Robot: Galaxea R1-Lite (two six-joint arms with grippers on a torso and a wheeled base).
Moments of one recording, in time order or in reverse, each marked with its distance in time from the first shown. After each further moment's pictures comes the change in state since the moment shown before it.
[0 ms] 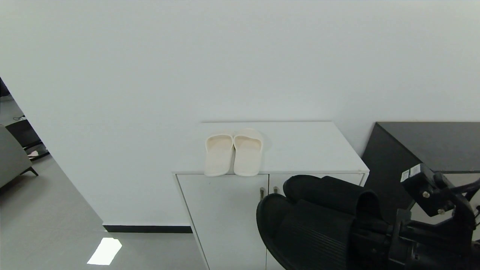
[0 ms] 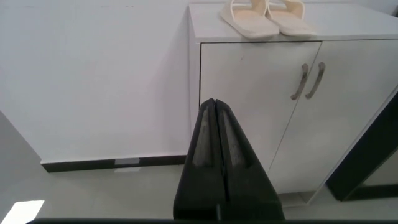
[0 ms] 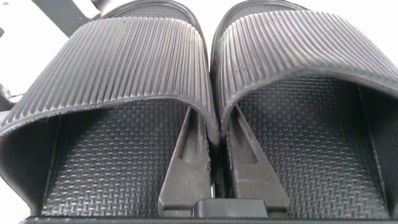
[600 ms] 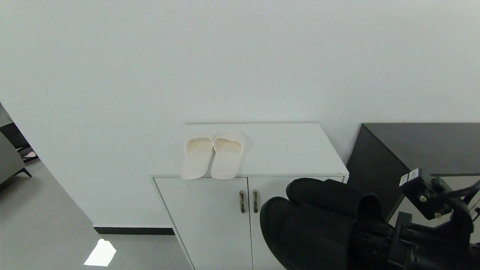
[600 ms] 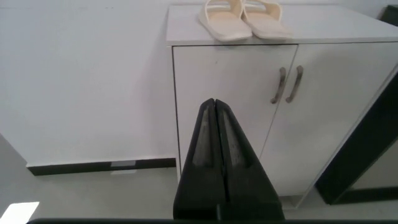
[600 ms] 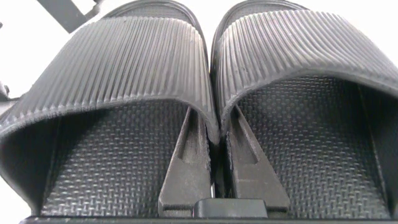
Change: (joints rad) left arm 0.000 0.000 0.000 0.000 -0.001 0.000; right arm -0.017 0.001 0.019 -0.004 0.001 -0.001
